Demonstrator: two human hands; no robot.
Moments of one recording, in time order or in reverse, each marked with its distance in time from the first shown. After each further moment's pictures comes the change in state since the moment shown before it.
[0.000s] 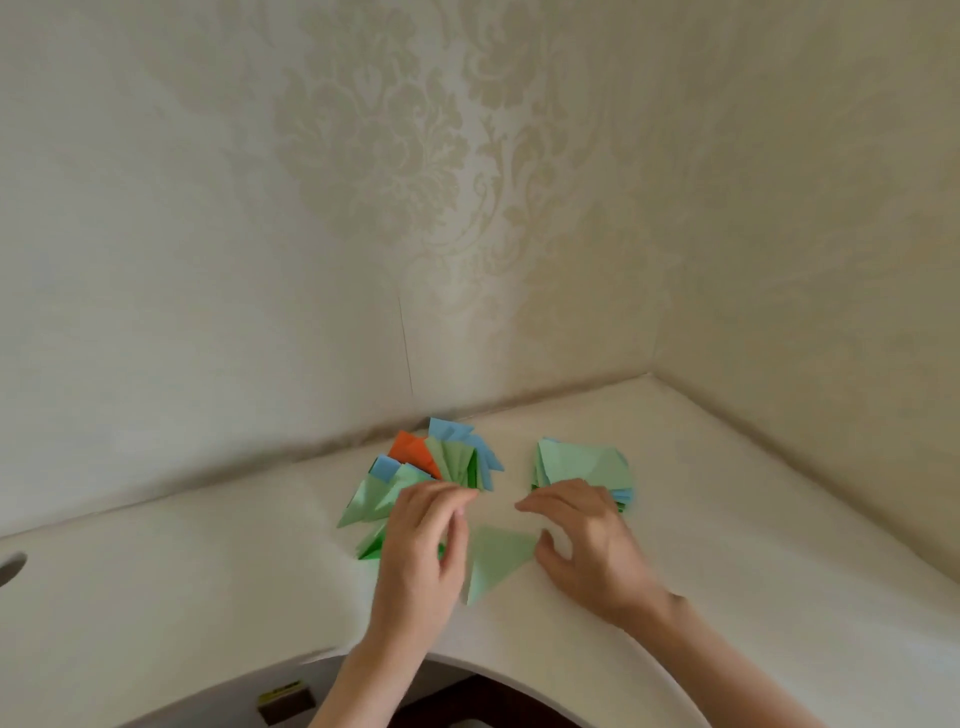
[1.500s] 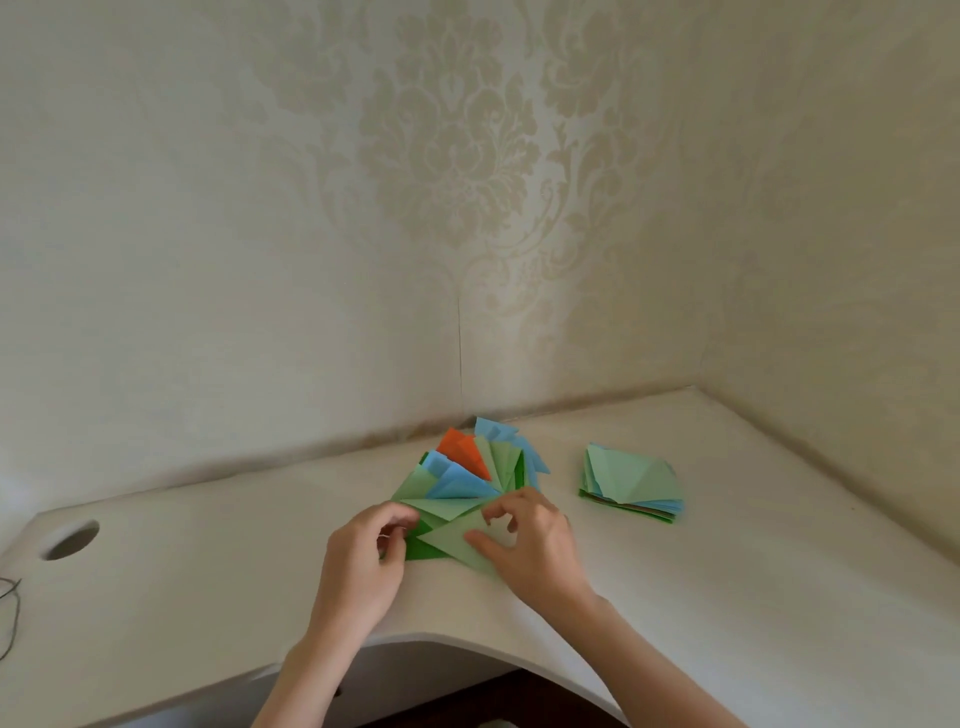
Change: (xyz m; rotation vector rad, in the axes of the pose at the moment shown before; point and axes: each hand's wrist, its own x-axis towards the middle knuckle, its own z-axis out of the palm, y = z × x) left_hand -0.018 -0.072 -0.067 0.037 -0.115 -0.436; right_hand 0.035 -0.084 0.063 0.186 -0.111 0.360
